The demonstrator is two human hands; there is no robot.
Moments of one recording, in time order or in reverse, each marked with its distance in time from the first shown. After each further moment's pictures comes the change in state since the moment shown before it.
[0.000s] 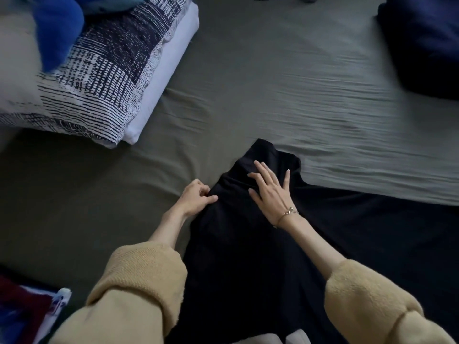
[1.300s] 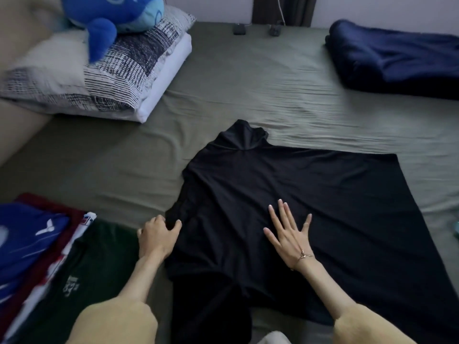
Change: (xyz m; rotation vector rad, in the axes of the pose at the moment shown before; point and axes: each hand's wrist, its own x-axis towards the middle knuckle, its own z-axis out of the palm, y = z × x) left_hand -0.218 -0.098 0.068 0.404 0.433 -0.172; right_hand -0.263 0.007 0.046 -0.124 -0.098 0.208
